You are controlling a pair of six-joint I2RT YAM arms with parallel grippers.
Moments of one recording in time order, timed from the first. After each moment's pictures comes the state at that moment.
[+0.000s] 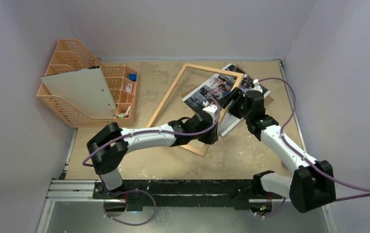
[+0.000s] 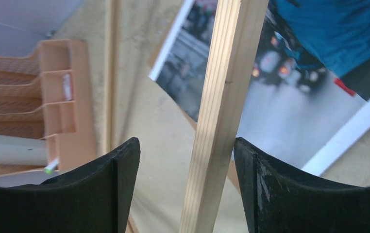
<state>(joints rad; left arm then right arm) -1.09 1.76 1.16 -0.08 -0.10 -0.60 0.29 1.19 0.74 -0.09 -0.02 0.81</state>
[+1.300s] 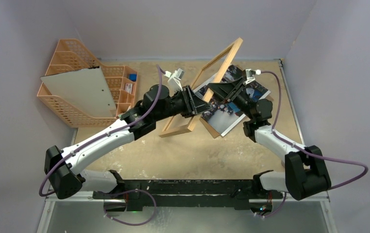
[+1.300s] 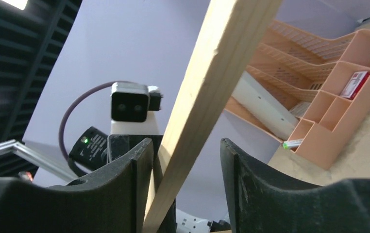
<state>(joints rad) -0.88 1.28 1.18 -0.04 0.19 -0.99 0.30 1.29 0.63 1.11 -0.58 1.47</state>
